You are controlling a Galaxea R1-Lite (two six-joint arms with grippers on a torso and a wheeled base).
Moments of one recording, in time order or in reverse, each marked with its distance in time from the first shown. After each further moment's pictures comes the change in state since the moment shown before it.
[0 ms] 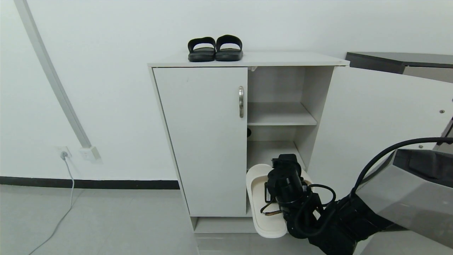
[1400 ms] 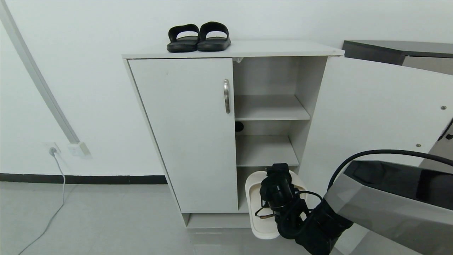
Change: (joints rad) left arm 0.001 0.000 0.000 0.000 -0.009 -0.002; right arm -0.023 0.174 -0.079 -0.071 0.011 -0.019
